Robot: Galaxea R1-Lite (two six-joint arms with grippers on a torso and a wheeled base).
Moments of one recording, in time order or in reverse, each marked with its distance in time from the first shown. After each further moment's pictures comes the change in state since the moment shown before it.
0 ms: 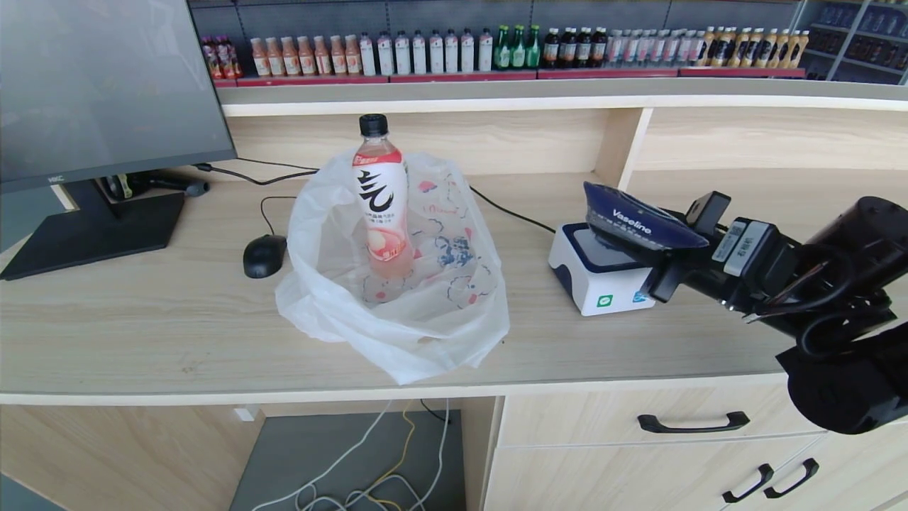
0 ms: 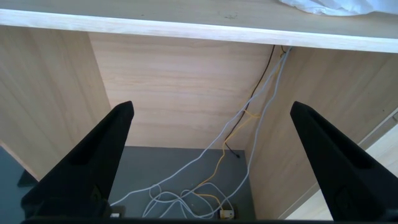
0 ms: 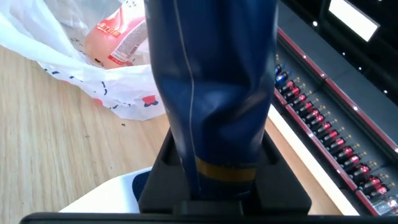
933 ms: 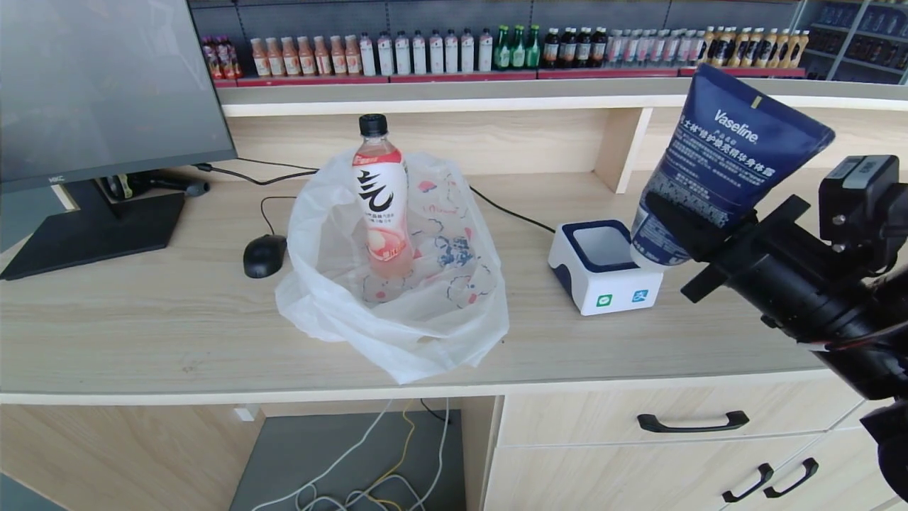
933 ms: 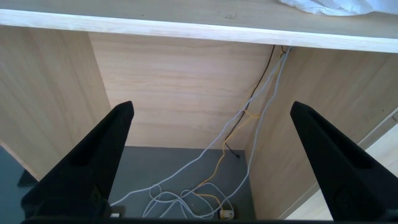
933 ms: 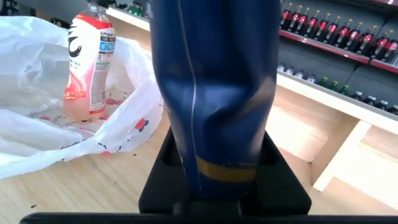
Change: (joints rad) left arm 0.000 0.000 0.000 0.000 0.000 0.000; right arm 0.100 -0.222 0.228 -0.001 -0.481 0.491
